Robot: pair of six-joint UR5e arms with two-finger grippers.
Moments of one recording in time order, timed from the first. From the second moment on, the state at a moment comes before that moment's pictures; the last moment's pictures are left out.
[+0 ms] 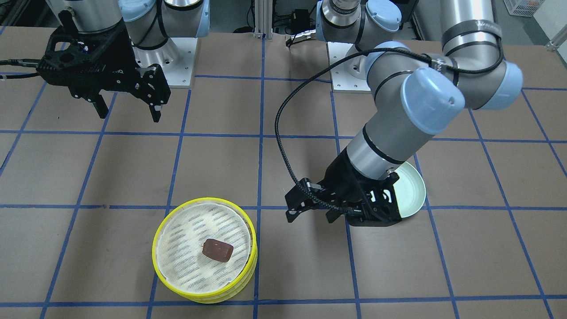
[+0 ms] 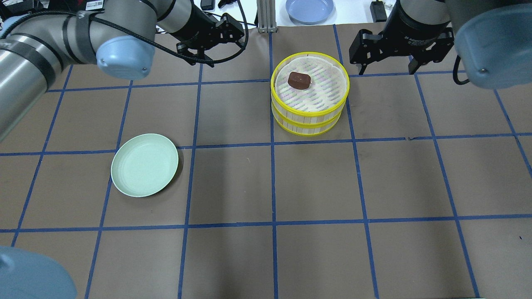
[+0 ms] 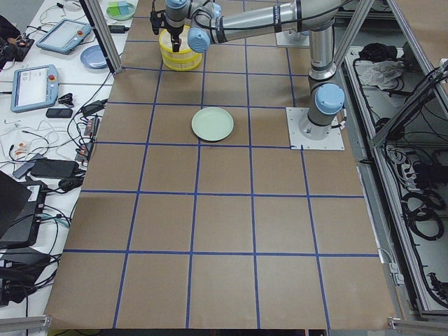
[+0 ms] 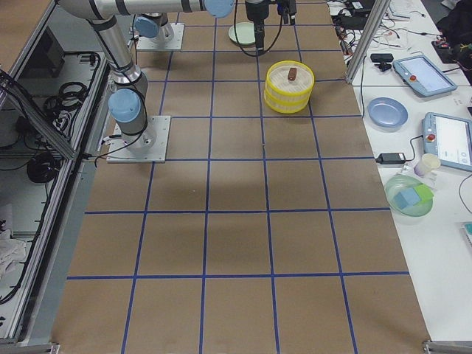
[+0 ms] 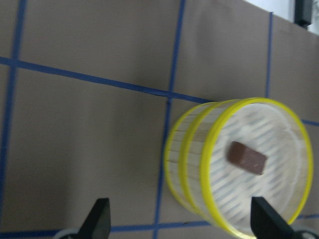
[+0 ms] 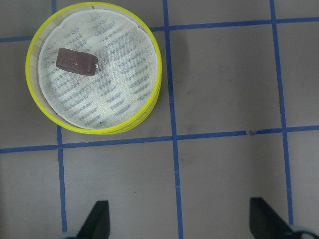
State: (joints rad) left arm -1.62 -1.90 -1.48 -1.13 1.26 -0.22; right arm 1.62 -1.59 1.57 -1.73 -1.61 0.11
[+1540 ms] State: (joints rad) left arm -1.47 -1.55 -1.58 -1.58 1.59 0.04; right arm 1.62 -1.59 1.57 -1.67 -1.64 0.11
